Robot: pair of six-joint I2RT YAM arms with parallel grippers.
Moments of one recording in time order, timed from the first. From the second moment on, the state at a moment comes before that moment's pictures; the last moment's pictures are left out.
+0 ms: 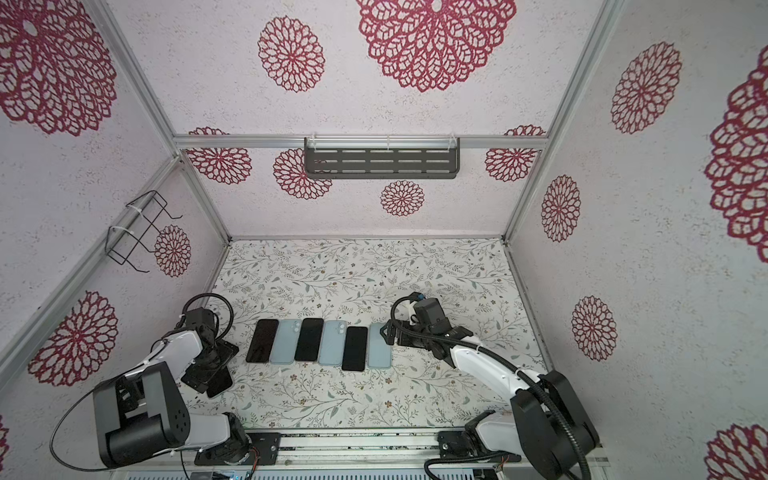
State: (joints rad) left arm 0.36 1.38 0.68 -0.74 -0.27 -0.78; right arm 0.54 1.27 0.66 -0.18 -0.27 0.59
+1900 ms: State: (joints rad) left arm 0.47 1.31 0.61 -0.64 -0.16 -0.77; right arm 0.54 1.27 0.66 -0.18 -0.29 0.57
